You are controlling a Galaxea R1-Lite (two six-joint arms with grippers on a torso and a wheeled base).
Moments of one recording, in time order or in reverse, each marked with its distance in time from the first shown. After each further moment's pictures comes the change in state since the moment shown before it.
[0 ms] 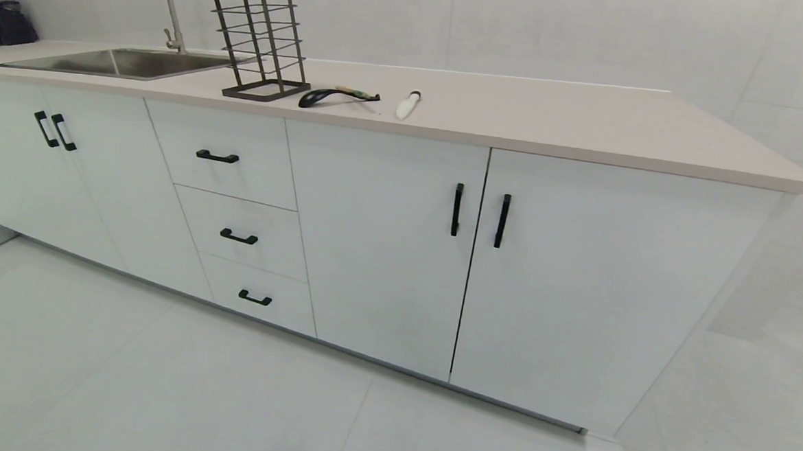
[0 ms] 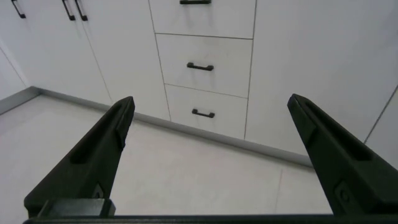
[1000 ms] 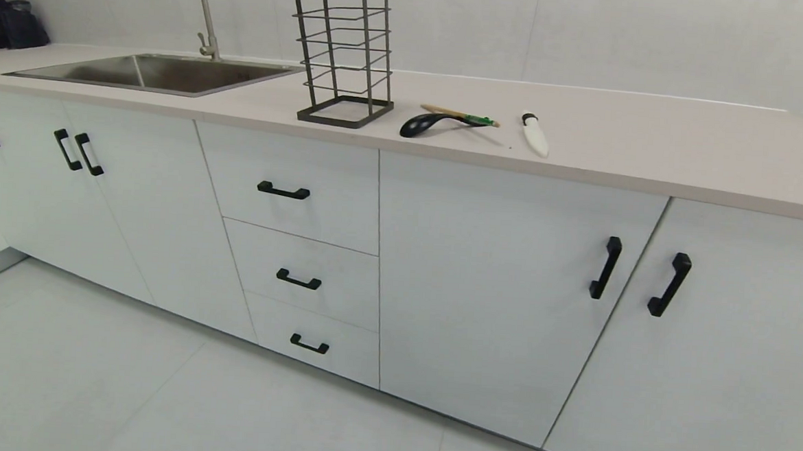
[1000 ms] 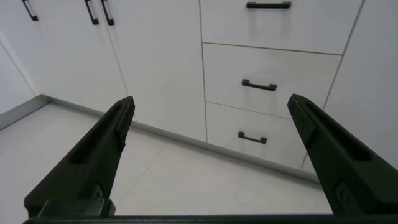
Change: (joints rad) left arm 0.000 0.000 0.000 0.000 -0.001 -0.003; right arm 0.000 0.000 0.001 0.000 0.000 0.000
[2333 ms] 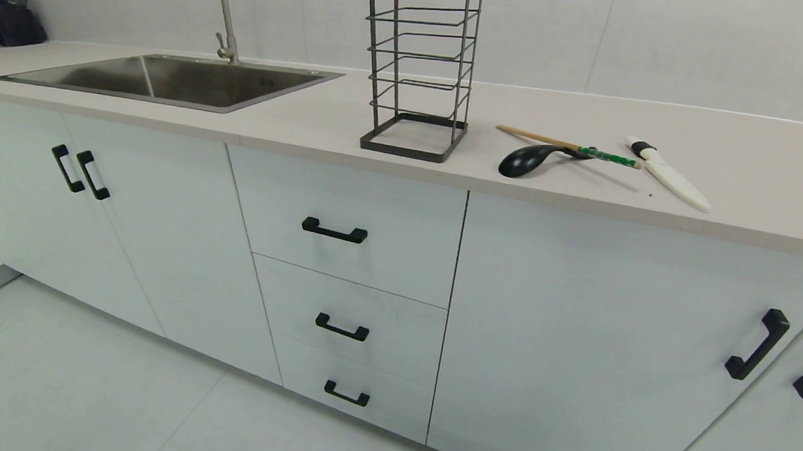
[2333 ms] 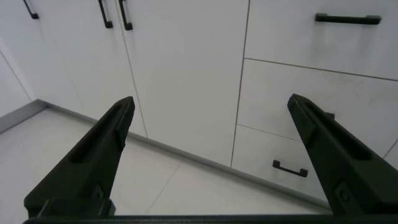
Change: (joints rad) left arm 0.000 0.000 0.000 0.005 0.001 -0.030; right arm -0.001 0.000 -0.001 -0.001 0.001 -0.001
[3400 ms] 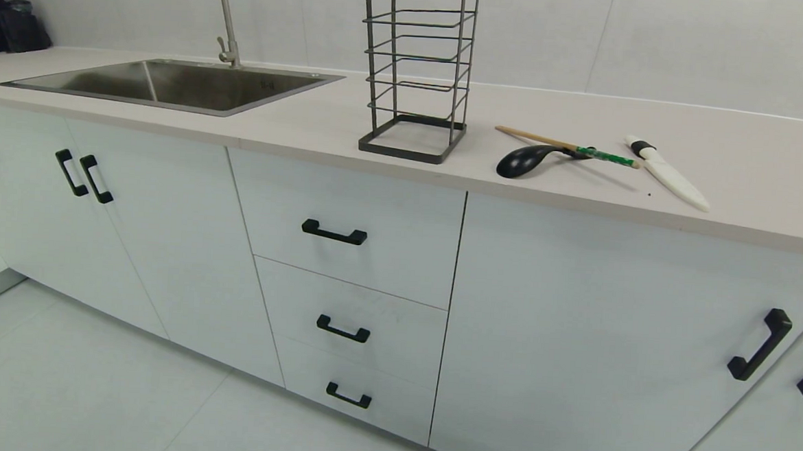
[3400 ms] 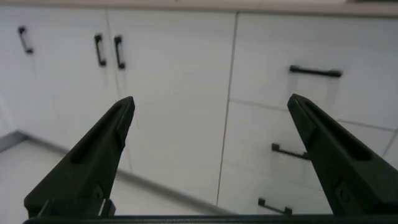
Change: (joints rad) left arm 0.002 0.000 -0.020 -0.159 -0.068 -0.042; right arm 0.001 0.000 0.000 0.001 -0.001 0.000
